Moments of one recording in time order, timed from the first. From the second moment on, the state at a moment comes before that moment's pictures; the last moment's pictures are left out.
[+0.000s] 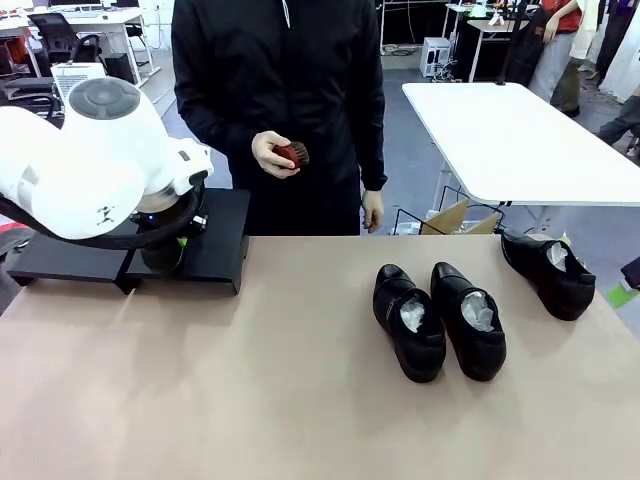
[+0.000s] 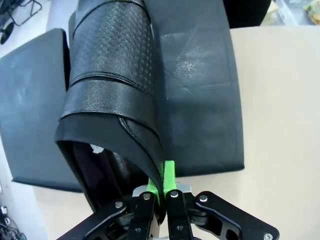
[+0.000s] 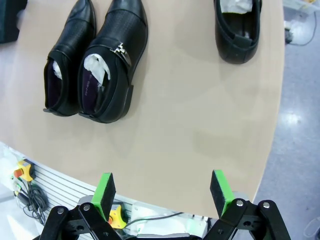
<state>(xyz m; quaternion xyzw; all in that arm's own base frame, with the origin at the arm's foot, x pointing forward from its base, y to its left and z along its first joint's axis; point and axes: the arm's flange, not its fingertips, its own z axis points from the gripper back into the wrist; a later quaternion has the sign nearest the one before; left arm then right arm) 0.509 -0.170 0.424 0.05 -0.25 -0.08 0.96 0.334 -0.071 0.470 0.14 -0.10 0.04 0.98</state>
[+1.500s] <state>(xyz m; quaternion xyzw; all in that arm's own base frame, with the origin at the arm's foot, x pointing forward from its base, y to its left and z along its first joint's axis) 0.536 -0.168 0.408 0.10 -0.27 -0.09 0.95 0.334 -0.071 0.470 0.14 -0.10 0.04 0.98</state>
